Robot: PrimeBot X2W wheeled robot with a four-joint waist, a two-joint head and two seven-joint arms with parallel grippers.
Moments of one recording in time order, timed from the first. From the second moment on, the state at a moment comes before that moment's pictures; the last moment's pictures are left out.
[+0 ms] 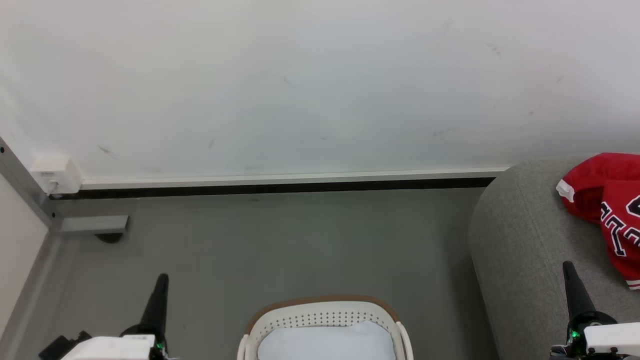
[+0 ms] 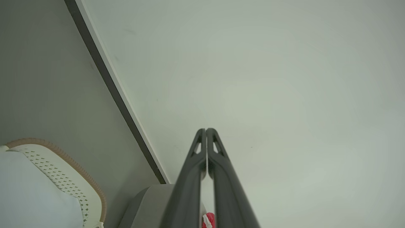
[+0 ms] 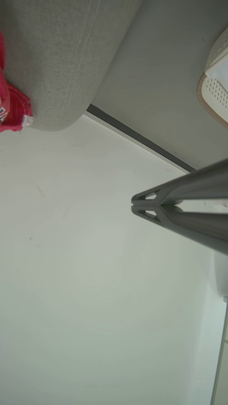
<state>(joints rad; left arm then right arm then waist) -0.10 0.04 0.09 0.26 -1.39 -0.12 0.06 -0.12 -0.06 -0.07 0.26 1.41 0.13 0.06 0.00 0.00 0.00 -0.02</state>
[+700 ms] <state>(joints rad) -0.10 0.05 0.11 0.25 -1.54 -0.13 0.10 -0.12 -0.05 -0.10 0.25 1.55 0.13 0.10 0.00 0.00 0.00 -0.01</state>
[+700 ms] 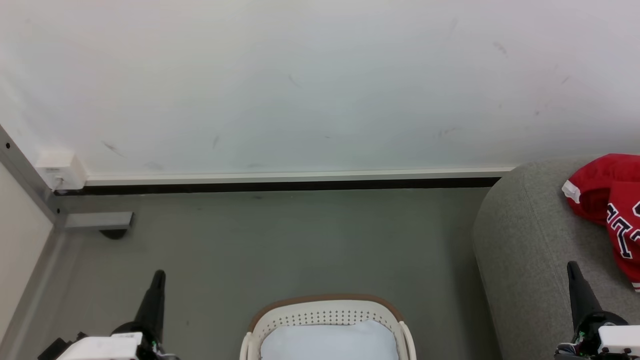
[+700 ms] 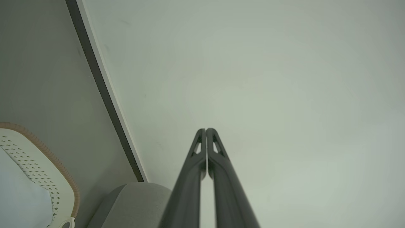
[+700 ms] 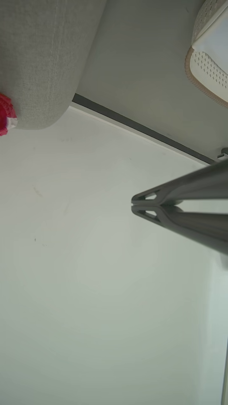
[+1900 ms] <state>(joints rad) -0.10 0.05 0.11 0.25 -1.61 -0.13 0.11 -0.12 -0.05 -0.11 0.25 1.61 0.13 0.11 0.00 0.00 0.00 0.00</state>
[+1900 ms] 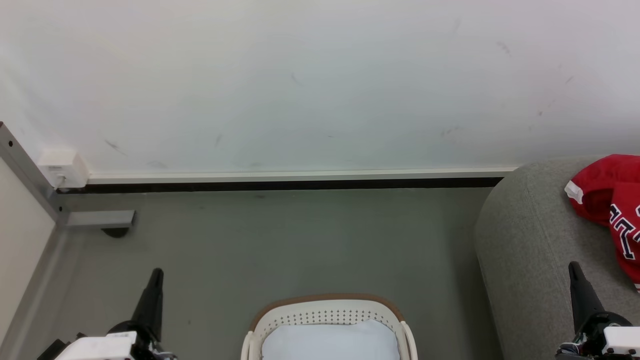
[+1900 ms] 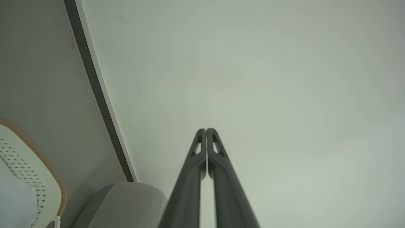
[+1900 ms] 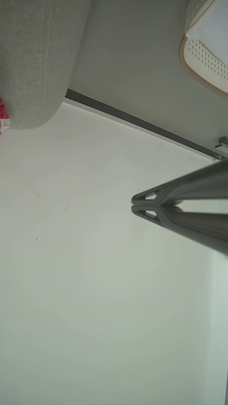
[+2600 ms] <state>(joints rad) -0.10 0.05 0.11 0.25 -1.61 -0.13 0.11 -0.12 -0.05 -0.11 0.25 1.61 0.13 0.11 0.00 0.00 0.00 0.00</state>
